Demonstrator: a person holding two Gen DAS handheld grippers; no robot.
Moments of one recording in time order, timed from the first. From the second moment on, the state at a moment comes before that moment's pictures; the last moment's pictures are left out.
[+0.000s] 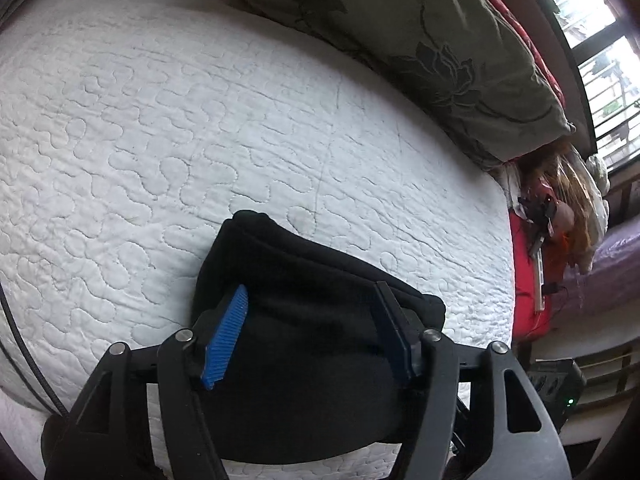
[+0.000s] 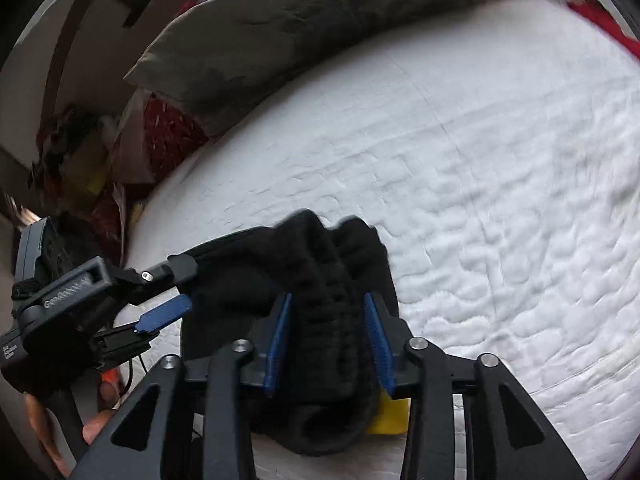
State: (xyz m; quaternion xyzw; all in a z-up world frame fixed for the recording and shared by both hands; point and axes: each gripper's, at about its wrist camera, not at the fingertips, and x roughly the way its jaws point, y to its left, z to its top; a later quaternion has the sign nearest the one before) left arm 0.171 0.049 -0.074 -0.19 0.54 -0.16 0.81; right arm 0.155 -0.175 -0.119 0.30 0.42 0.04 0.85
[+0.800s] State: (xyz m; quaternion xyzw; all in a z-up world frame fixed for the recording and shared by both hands) left arm 0.088 0.071 -0.022 -0.12 0.47 -0.13 0.86; right arm 0.087 -0.205 -0.116 0.35 0.44 0.00 0.83
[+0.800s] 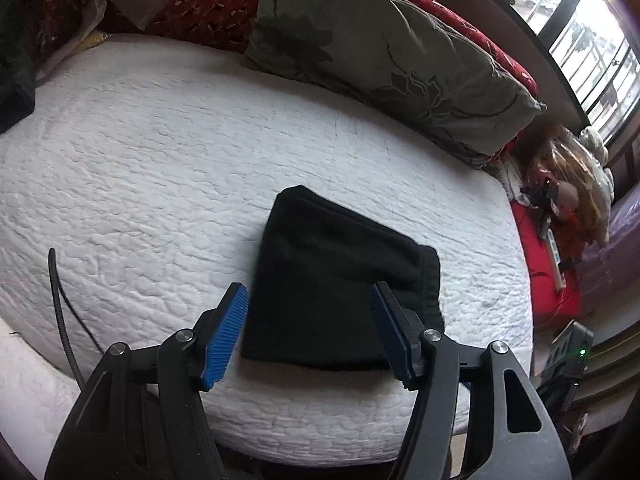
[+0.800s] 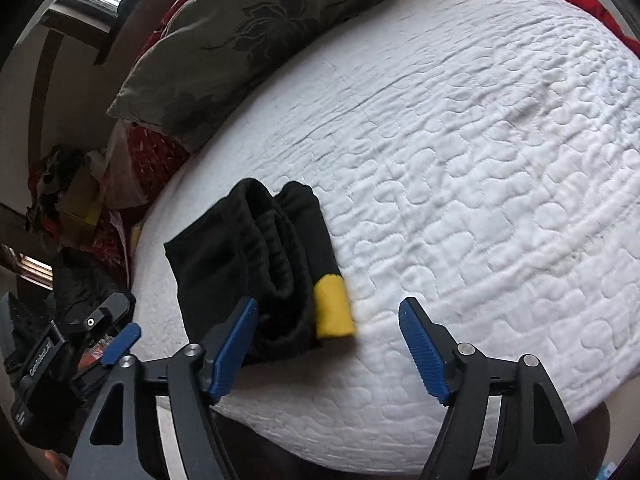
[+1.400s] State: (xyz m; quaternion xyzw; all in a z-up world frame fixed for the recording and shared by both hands) left arm 0.061 0.109 0.023 -0.04 0.43 -0.04 0.90; right arm 0.057 -0.188 -0.088 0.29 0.43 -0.02 0.85
